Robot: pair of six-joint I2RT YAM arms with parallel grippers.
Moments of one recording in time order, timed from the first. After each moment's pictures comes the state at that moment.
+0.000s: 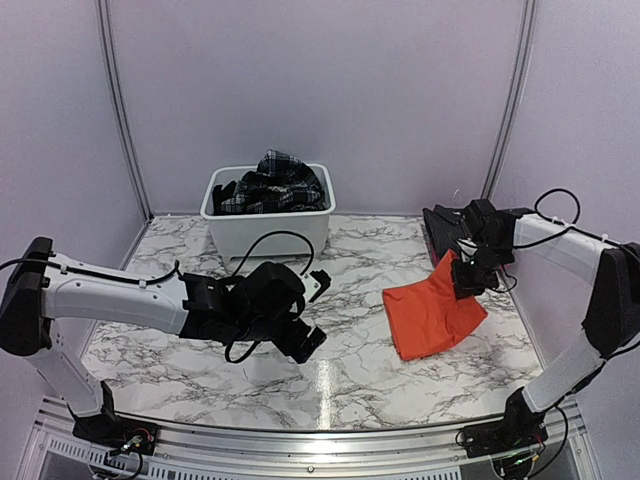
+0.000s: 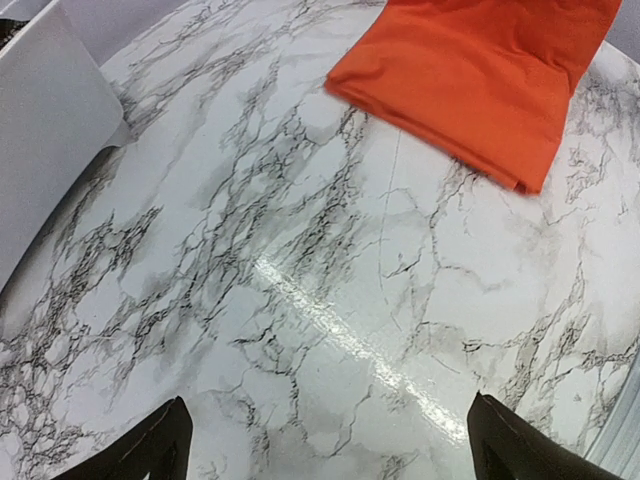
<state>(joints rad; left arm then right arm) -1.16 1.65 1.10 -0.26 -0.30 -0.18 0.23 1.51 1.12 -0.92 -0.04 0.25</state>
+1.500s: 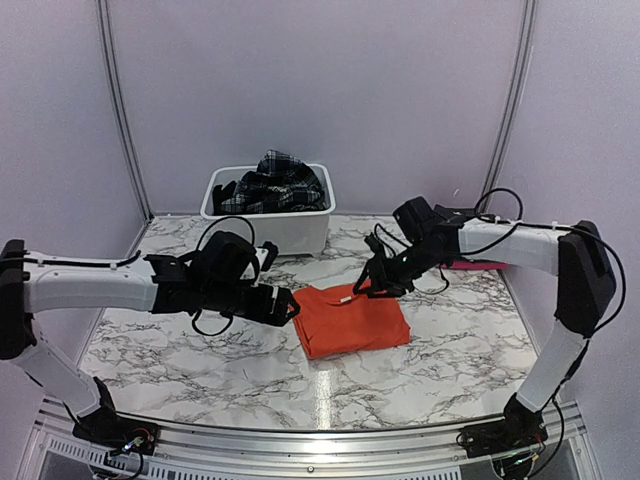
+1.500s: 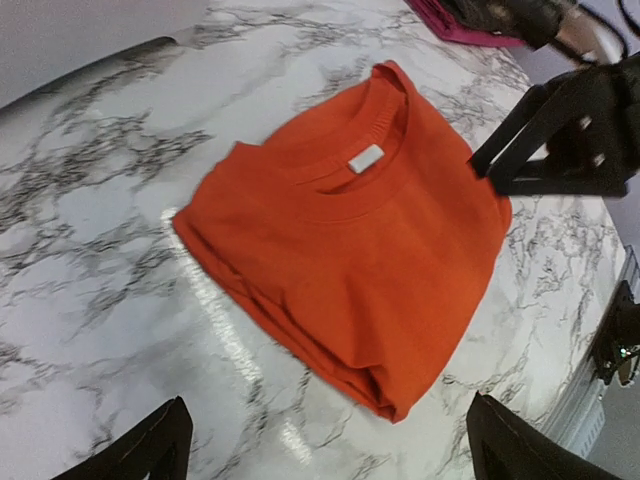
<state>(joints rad) -0.92 1.47 0.96 -0.25 -0.05 -0.51 0.56 1.71 1.28 -0.56 -0.53 0.44</state>
